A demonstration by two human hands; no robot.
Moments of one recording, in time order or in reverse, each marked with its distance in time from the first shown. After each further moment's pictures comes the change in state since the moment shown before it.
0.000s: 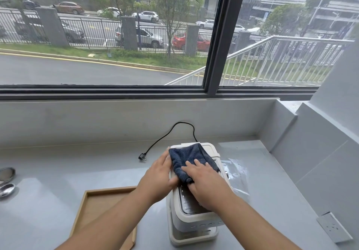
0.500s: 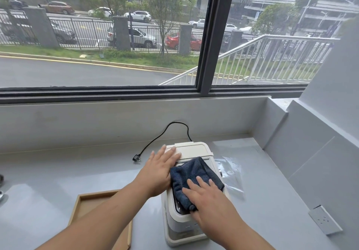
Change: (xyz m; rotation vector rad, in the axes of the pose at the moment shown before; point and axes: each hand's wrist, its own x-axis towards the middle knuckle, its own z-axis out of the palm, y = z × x) left_hand 0.026 -0.004 0.002 0.381 -0.135 0.155; right_hand -0.064 -0.005 0.006 -0.152 -0.114 -0.013
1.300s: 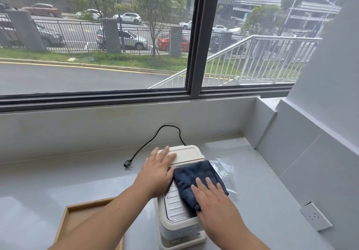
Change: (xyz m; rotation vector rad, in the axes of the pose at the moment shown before) left_hand 0.023 0.023 0.000 -0.118 0.010 -0.124; right_hand -0.012 0.021 0.004 0.014 0.065 0.173
